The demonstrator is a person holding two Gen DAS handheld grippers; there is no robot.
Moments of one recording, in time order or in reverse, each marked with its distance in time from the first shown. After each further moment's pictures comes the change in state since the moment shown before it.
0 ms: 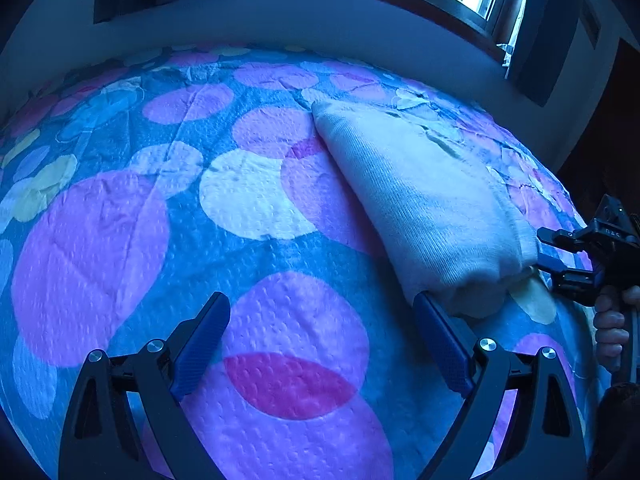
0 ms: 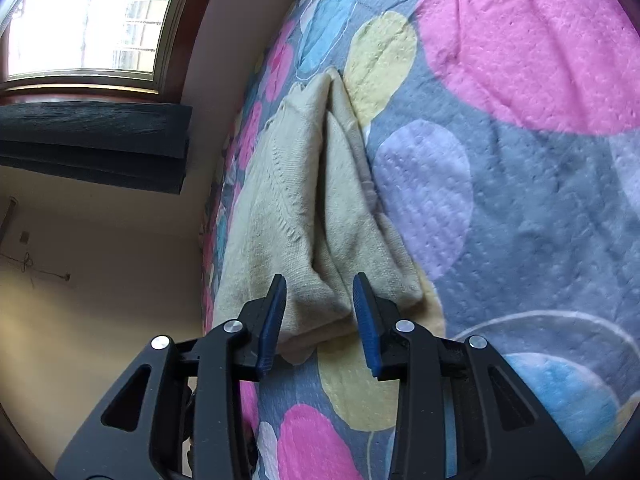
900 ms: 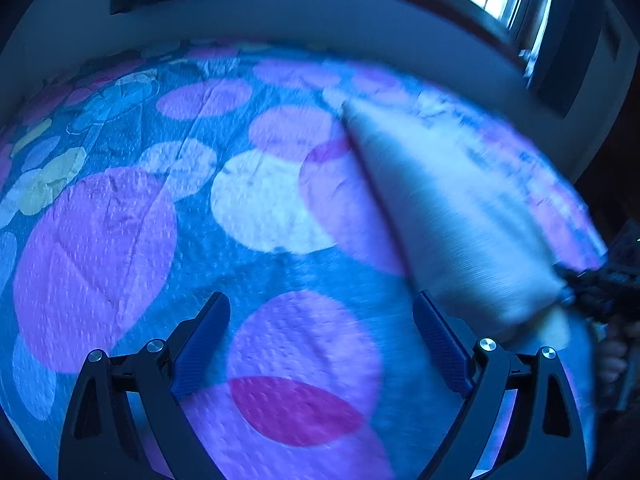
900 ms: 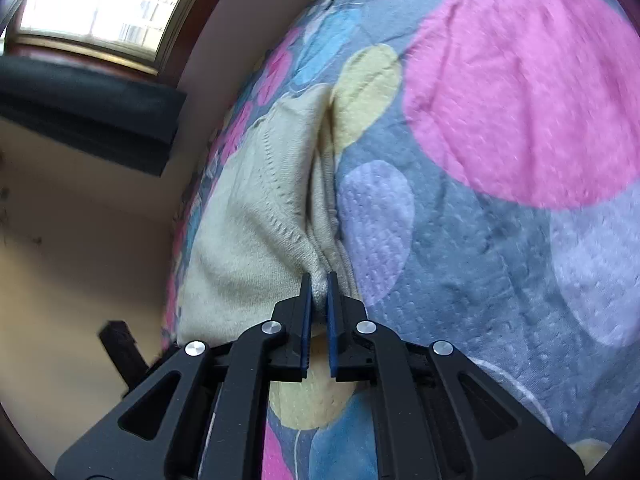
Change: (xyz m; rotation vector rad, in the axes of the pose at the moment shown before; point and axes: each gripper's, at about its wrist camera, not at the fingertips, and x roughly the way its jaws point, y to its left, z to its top) left arm -0.001 0.005 0.012 -0.059 -0.028 0.028; right arm -0.023 -0.002 0.006 -0.176 -0.026 -0.119
